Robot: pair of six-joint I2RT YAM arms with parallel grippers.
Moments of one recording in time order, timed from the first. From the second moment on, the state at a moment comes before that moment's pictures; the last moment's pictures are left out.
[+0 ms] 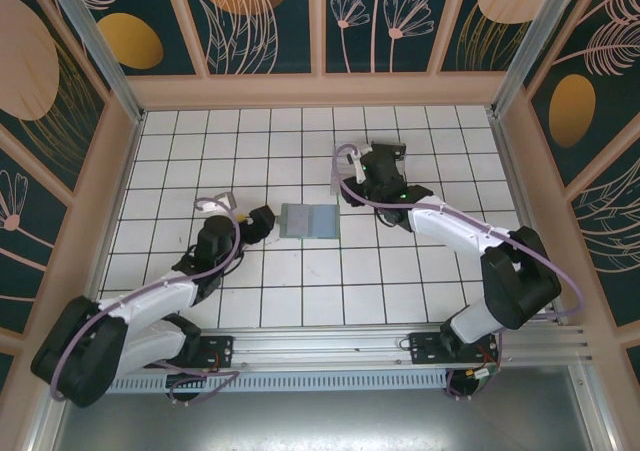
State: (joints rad) left arm -0.52 1.14 0.30 0.44 -0.11 -0.78; right arm 0.61 1.51 0.97 -0.15 0.04 0.20
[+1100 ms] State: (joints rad) left arm -0.52 1.59 0.58 0.35 0.17 -0.85; right arm 0.62 1.78 0.83 0.06 -0.19 0.53
